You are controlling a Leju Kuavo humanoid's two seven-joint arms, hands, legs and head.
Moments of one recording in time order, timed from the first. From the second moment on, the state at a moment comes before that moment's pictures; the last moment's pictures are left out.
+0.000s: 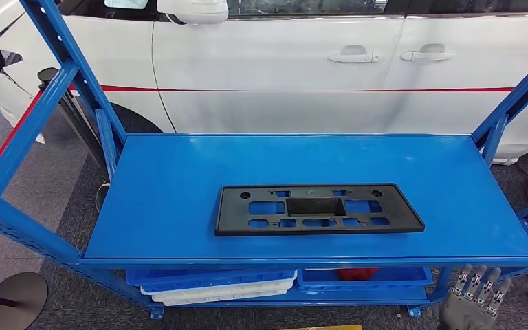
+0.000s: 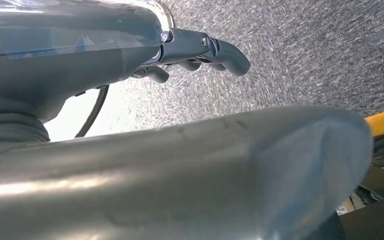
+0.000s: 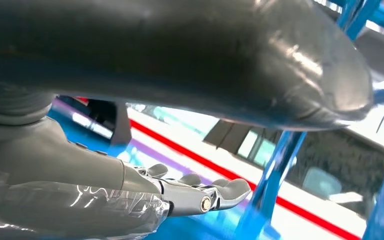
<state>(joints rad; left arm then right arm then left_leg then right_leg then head) -0.09 -0.22 1.00 -0.20 -1.38 0.01 0.10 -0.07 0.20 -0.82 -0.99 -1.11 0.84 -0.19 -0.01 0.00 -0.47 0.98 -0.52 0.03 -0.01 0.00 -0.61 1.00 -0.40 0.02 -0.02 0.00</state>
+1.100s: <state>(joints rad) -0.11 -0.22 1.01 -0.20 -1.43 0.02 0.09 0.00 0.16 -0.16 -1.59 0.50 -0.54 -0.67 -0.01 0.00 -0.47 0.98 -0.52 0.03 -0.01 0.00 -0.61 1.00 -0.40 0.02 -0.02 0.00</state>
